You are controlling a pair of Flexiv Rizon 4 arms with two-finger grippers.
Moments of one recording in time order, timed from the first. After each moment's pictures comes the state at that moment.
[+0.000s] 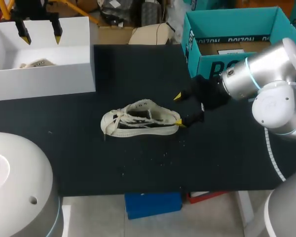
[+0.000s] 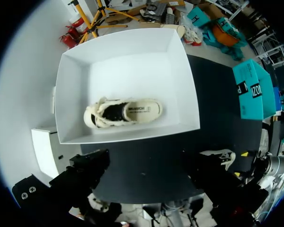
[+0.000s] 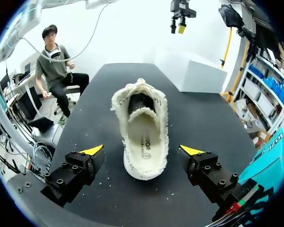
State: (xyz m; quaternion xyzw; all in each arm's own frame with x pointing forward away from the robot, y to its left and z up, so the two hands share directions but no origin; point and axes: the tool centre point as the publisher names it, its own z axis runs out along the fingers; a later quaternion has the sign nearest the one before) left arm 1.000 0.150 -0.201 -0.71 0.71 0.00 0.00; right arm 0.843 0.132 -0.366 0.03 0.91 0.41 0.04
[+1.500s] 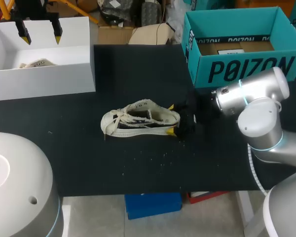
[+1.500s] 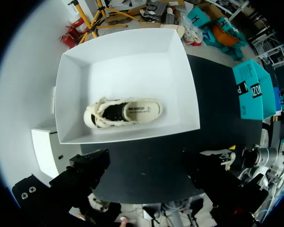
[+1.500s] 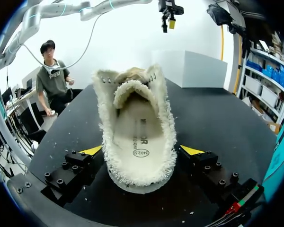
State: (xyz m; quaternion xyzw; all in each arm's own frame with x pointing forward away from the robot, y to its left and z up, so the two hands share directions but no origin) left arm 1.000 0.150 -0.201 -0.71 0.71 0.00 0.00; right arm 0.856 0.157 -0.434 0.05 0.87 0.48 0.00
